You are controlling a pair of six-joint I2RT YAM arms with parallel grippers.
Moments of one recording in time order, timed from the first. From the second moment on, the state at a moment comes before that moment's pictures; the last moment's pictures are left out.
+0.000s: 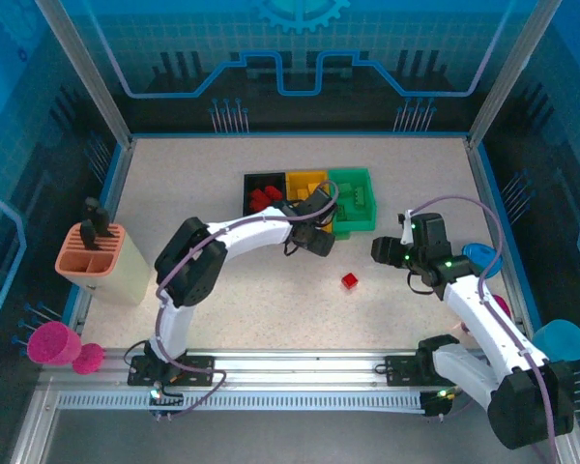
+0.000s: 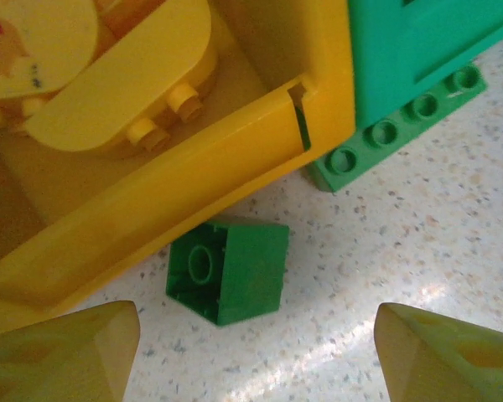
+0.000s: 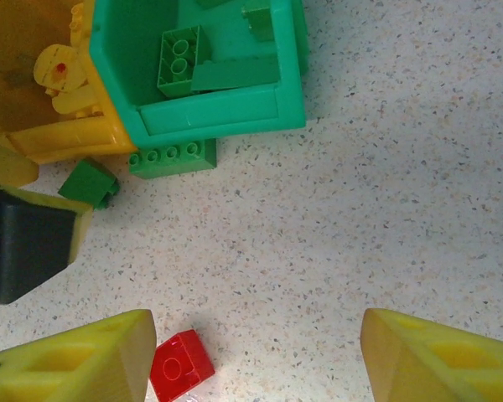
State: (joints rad) left arm -0.76 2.05 1.52 -0.61 -0.11 -0.33; right arm 0.20 0.95 0.64 -0.52 -0.12 0.34
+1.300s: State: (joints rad) left arm -0.80 2.08 1.60 -0.66 -0.18 -0.32; right arm 0.20 0.93 0.62 -0.52 -0.12 0.36
